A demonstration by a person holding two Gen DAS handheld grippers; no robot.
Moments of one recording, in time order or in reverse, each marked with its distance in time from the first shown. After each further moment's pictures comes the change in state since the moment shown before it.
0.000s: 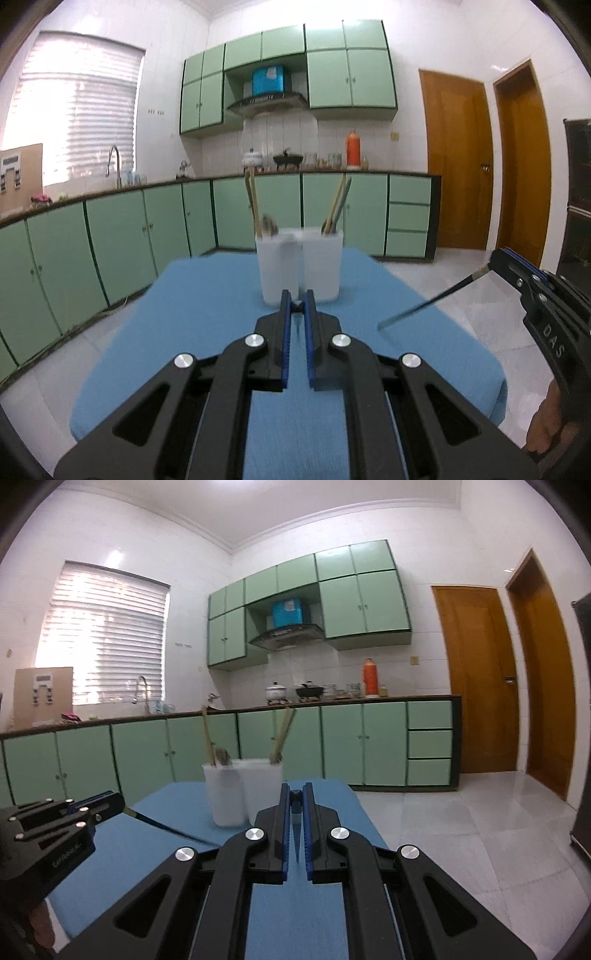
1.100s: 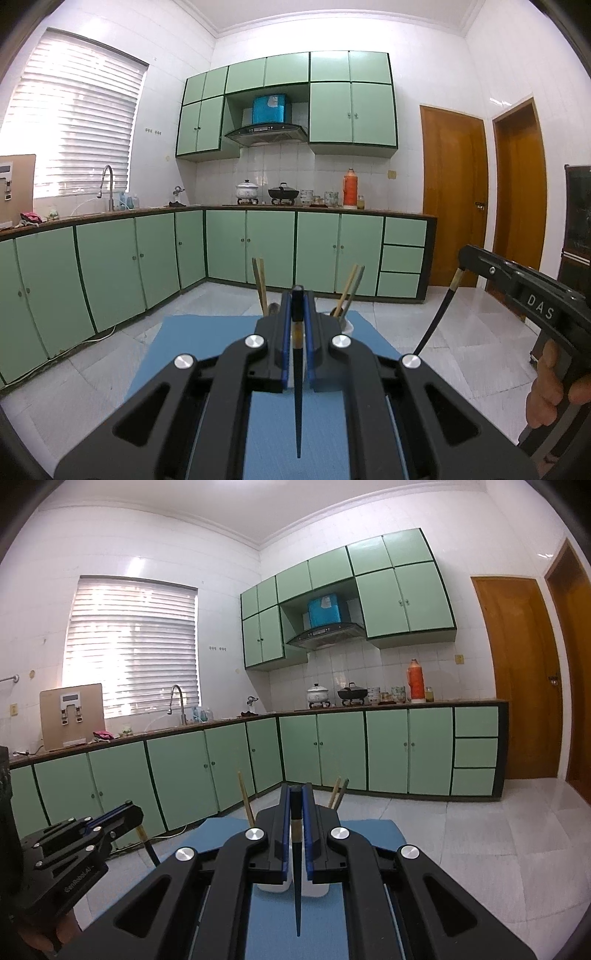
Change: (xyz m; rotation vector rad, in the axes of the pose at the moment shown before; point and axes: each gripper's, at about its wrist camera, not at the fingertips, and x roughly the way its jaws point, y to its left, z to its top) left arm 0.024 0.042 0.110 -0.057 -0.094 -0.051; right arm 0.074 0.017 0.131 0.008 0.039 0.164
